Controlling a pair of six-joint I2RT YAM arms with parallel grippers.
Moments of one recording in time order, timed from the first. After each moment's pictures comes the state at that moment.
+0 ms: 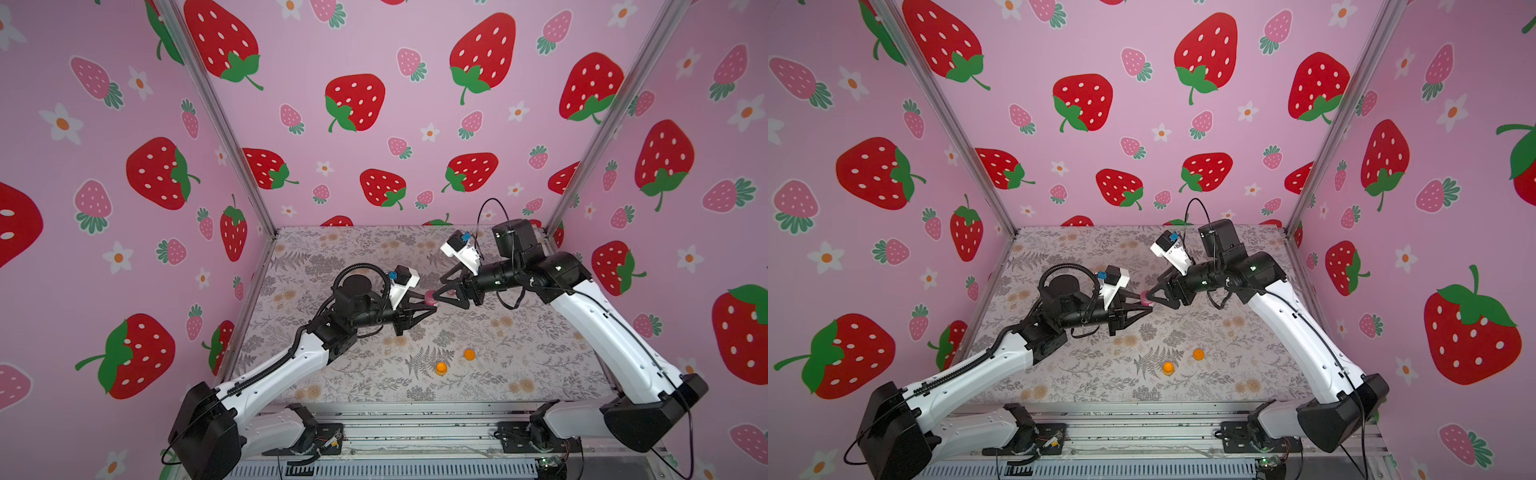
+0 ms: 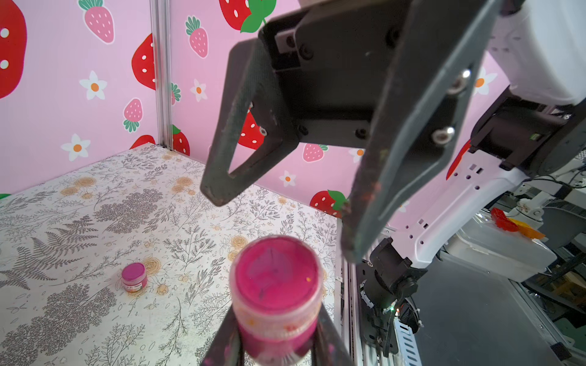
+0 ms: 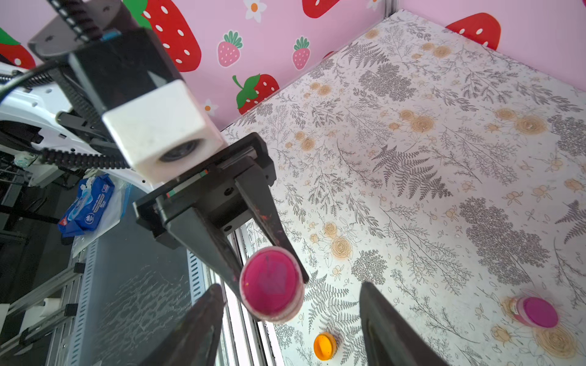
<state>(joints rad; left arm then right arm) -0.68 1.18 0.83 0.21 0.67 -0.14 0.58 1.37 1.58 -0.96 -0.69 -0.14</state>
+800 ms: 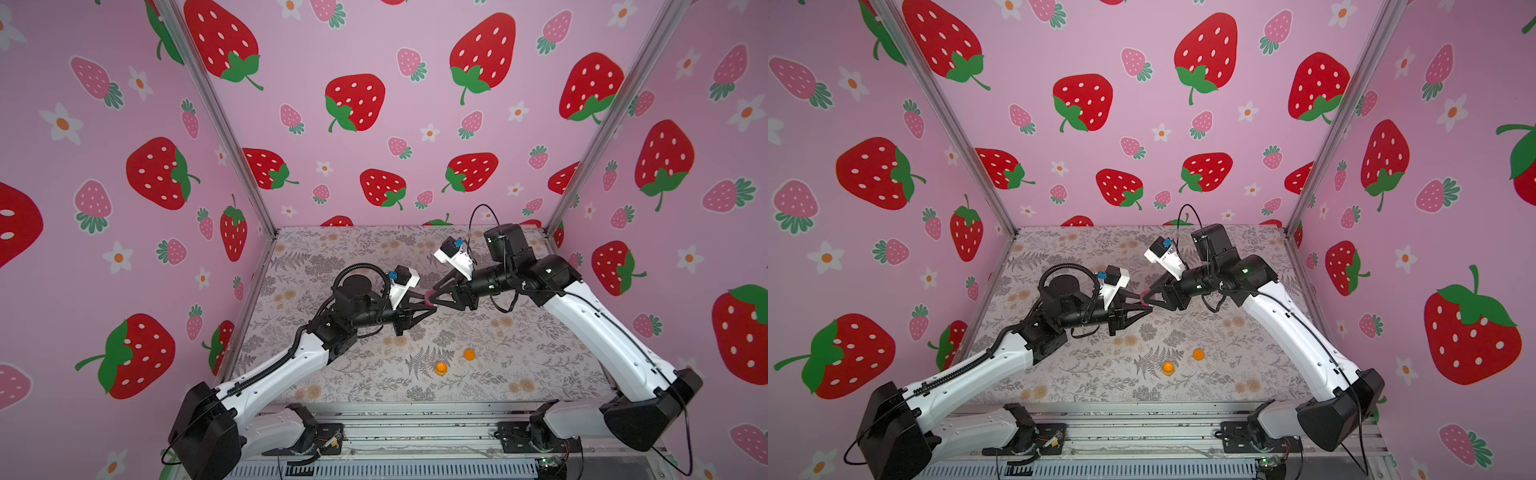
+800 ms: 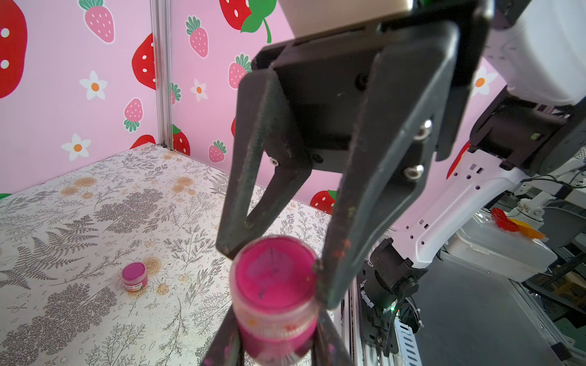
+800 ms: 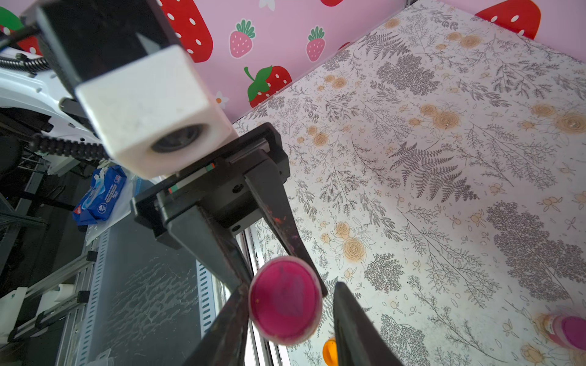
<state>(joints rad) -0.68 1.18 0.83 0.21 0.67 -0.14 0.62 1.38 1.53 -0.92 -0.71 -0.13</state>
